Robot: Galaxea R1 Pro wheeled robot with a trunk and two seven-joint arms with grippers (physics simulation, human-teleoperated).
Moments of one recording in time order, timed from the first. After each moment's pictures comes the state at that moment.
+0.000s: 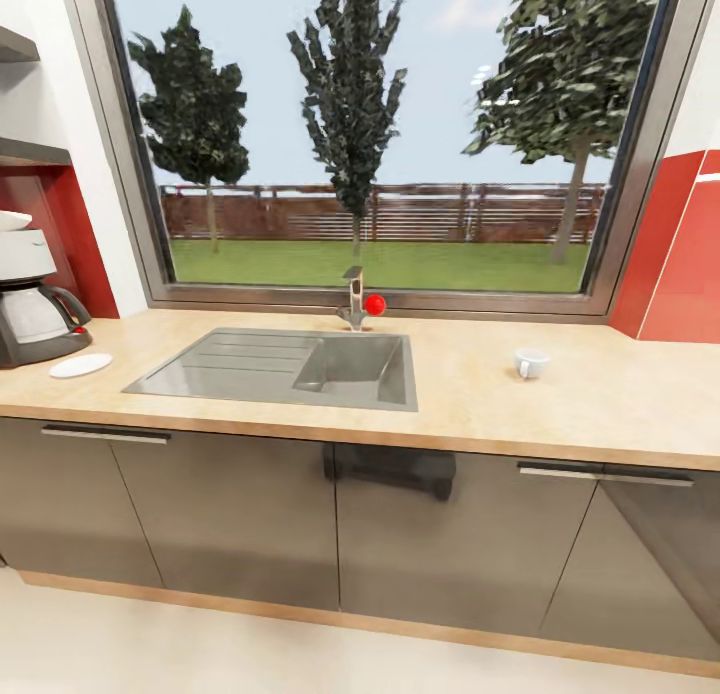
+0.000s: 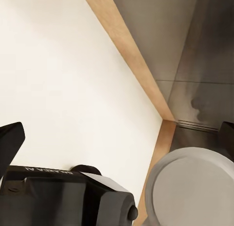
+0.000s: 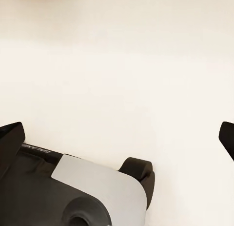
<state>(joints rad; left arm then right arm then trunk) -0.09 0.26 0.06 -0.03 0.65 0.13 -1.13 -0.25 -0.42 0.77 0.06 -0.96 -0.22 0.95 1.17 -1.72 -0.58</state>
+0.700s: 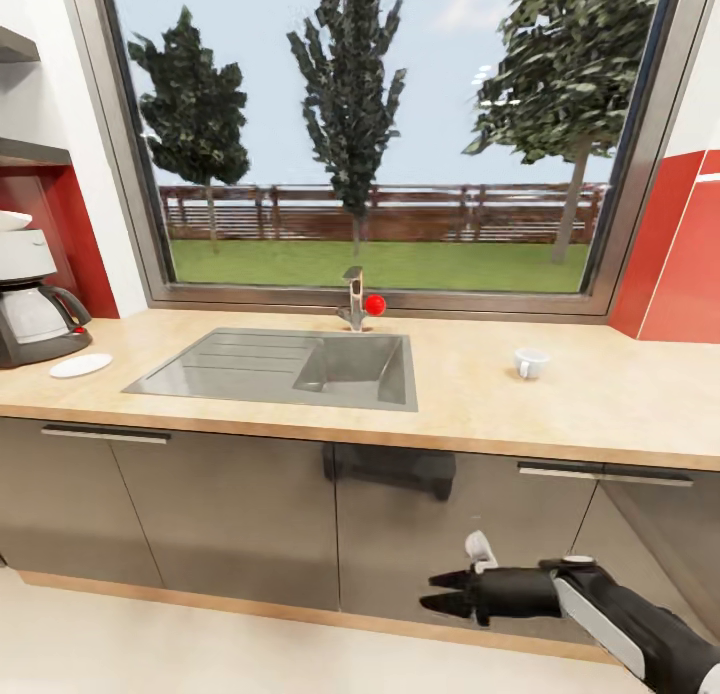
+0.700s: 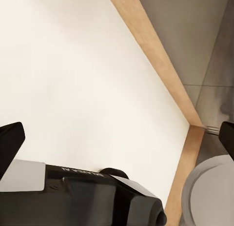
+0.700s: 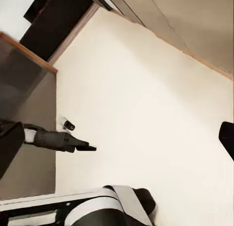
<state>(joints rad) -0.08 0.28 0.06 -0.03 0.65 0.09 -1.03 -0.51 -0.47 0.73 -0.96 -0.84 0.42 1.02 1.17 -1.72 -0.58</state>
